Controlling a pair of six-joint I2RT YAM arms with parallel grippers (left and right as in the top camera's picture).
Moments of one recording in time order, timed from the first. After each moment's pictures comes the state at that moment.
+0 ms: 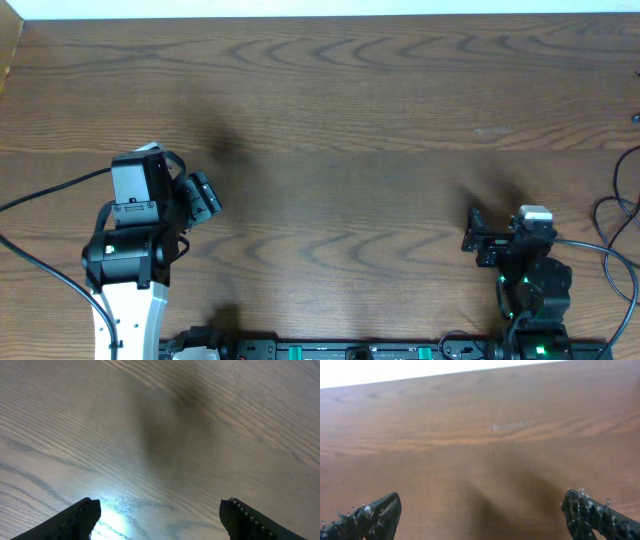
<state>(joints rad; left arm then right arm) 0.08 0.98 0.97 -0.96 -0.06 -0.35 0.02 0.24 0.03 -0.11 0.00 0.13</state>
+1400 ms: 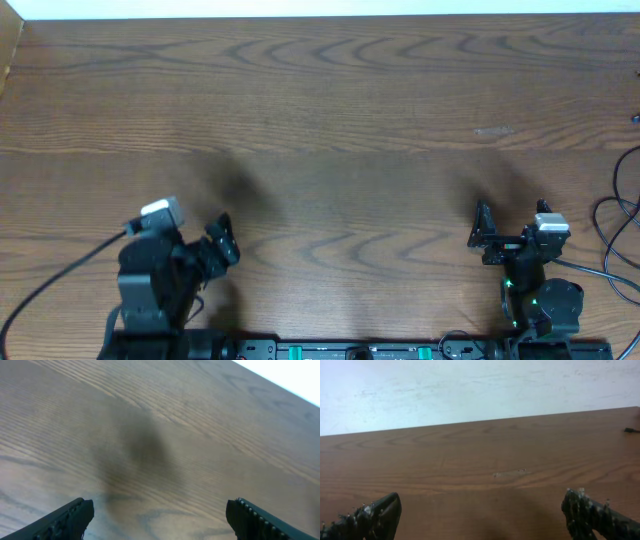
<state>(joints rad) -0.01 0.44 0.71 -0.93 0.02 -0.41 0.02 0.01 0.03 -0.11 0.00 0.13</state>
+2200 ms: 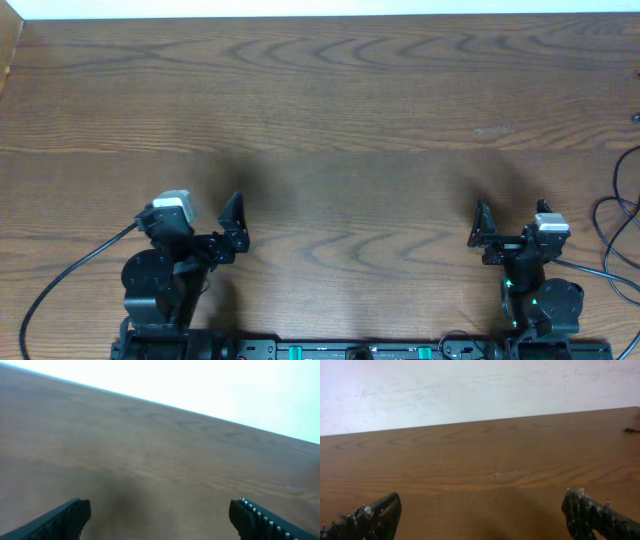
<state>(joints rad) -0.02 0.34 0.49 -0.46 0.16 -0.27 0.02 0.01 0.03 -0.11 0.00 0.13</state>
